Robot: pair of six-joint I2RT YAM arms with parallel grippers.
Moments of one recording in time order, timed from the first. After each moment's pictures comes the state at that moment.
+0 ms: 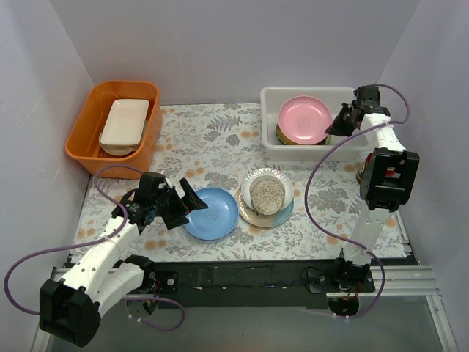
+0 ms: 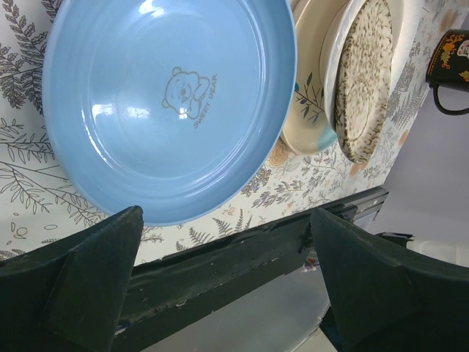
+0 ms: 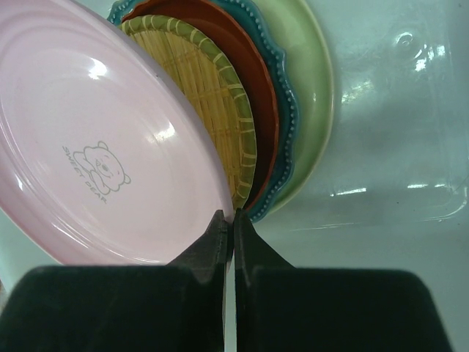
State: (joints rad) left arm -0.34 0.90 0.61 -0.58 0.35 -0.89; right arm -0.12 2.02 1.72 -0.59 -0.29 0.42
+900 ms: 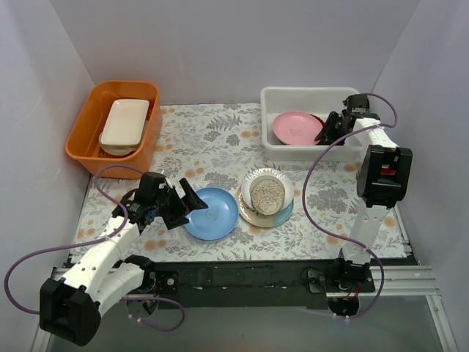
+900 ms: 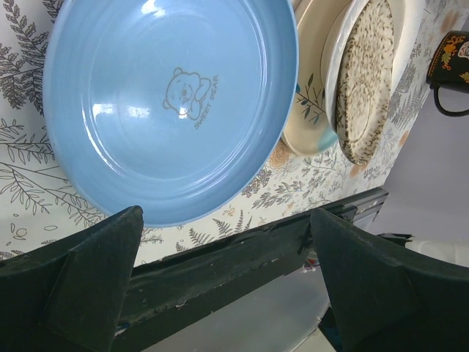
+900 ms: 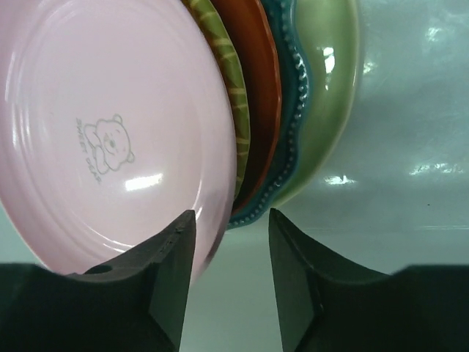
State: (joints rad) left arm -0.34 0.90 0.61 -0.58 0.35 -0.89; right arm -0.09 2.07 1.66 -0.56 -0.30 0.40
